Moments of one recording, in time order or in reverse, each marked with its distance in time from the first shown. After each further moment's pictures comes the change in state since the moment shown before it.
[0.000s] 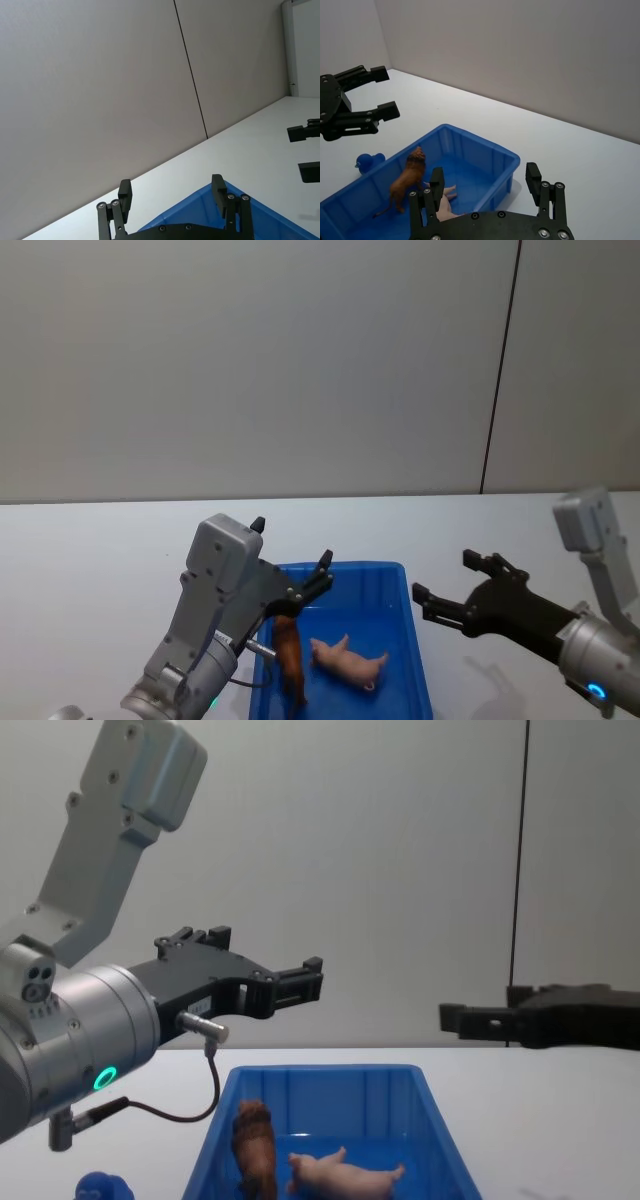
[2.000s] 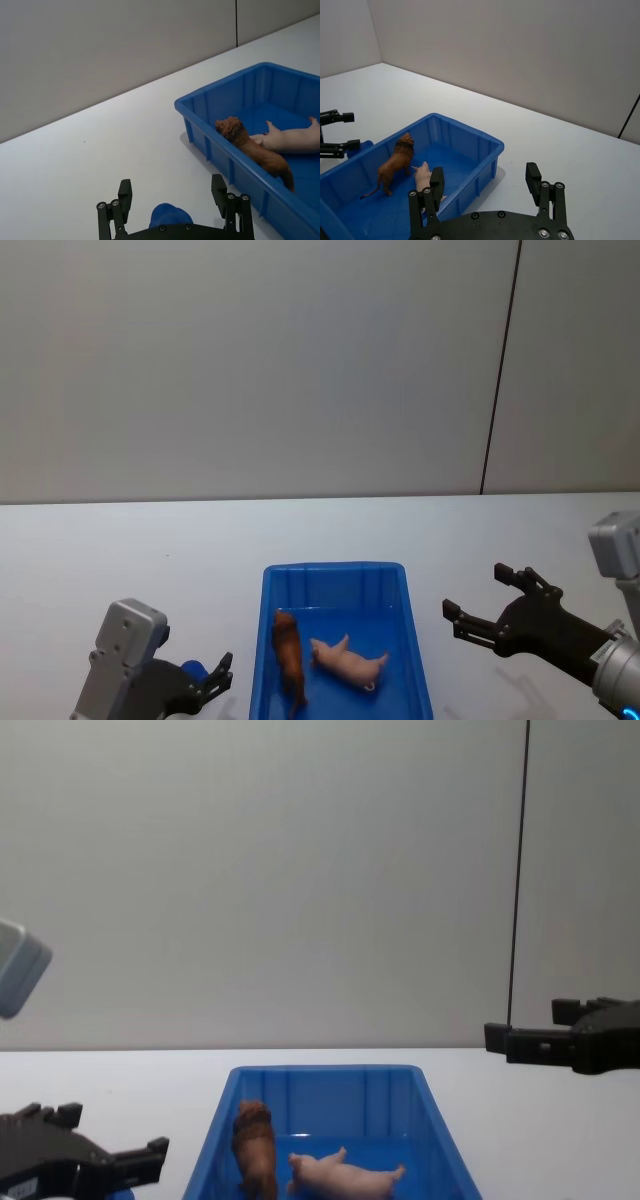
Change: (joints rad) left arm 0.149 0.151 -0.082 0.058 -0.131 0.074 -0.008; right arm -0.071 0.062 0.024 -0.037 0.006 -0.059 -0.016
